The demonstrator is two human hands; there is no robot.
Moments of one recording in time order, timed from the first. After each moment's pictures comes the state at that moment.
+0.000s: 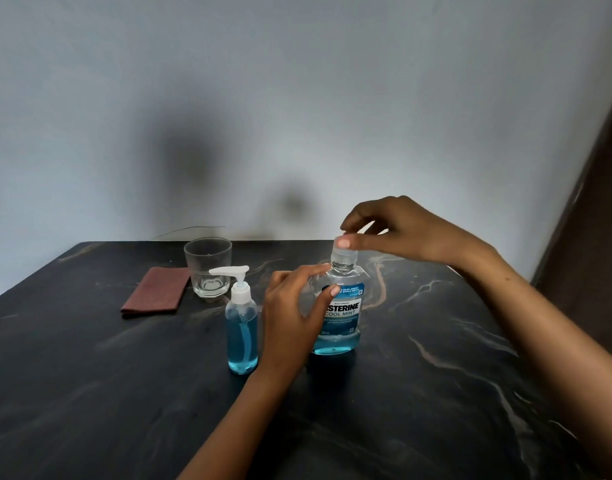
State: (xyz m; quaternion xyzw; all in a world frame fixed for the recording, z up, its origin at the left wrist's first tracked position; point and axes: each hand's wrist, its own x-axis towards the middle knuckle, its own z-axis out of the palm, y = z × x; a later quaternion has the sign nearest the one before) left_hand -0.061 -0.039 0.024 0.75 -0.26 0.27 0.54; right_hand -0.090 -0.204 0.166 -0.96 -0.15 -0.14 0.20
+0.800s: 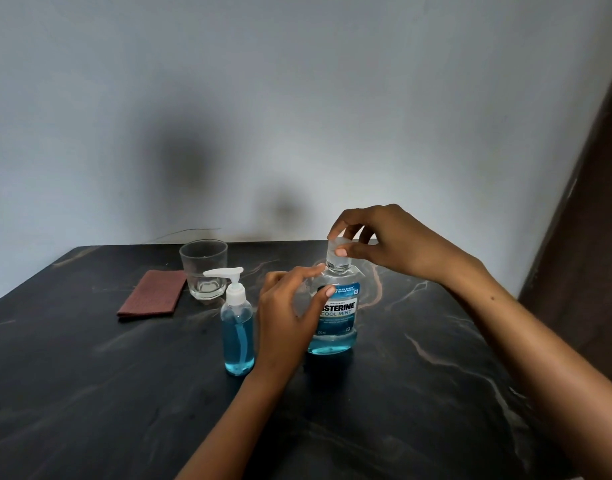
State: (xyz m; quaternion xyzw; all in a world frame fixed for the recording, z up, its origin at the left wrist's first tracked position) left_hand -0.060 -0.039 0.022 0.76 -0.25 0.28 0.52; right_hand -0.098 -0.193 0.155 -0.96 -0.14 -0.16 0.17
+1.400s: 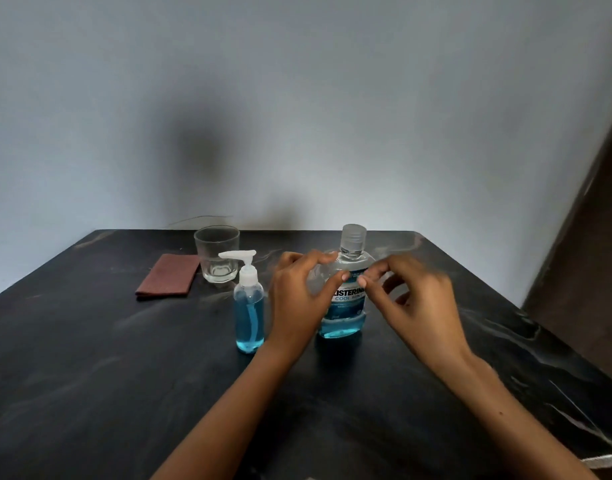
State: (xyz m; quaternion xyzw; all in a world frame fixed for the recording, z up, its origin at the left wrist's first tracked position) left_hand -0.063 -0.043 0.033 0.75 -0.27 0.31 0.52; right_hand -0.150 -0.185 0.068 -0.89 -0.08 -0.39 0.23
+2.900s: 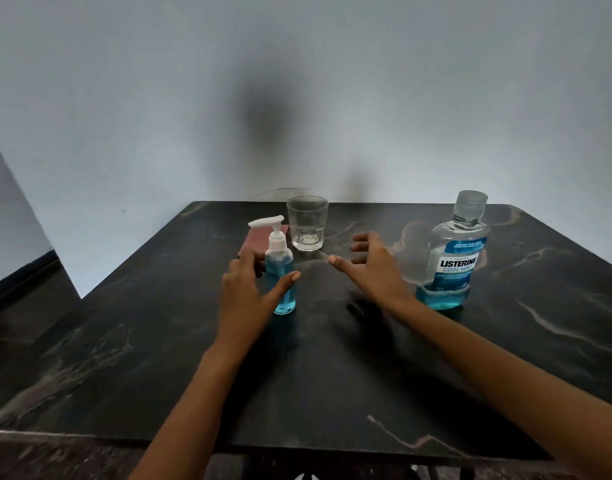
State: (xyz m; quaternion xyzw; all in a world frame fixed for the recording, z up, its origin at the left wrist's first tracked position) left_hand -0.062 0.145 -0.002 0.86 -0.10 0.28 0.41; right_hand -0.034 -0.057 0.006 -0.87 -0.01 -0.19 0.45
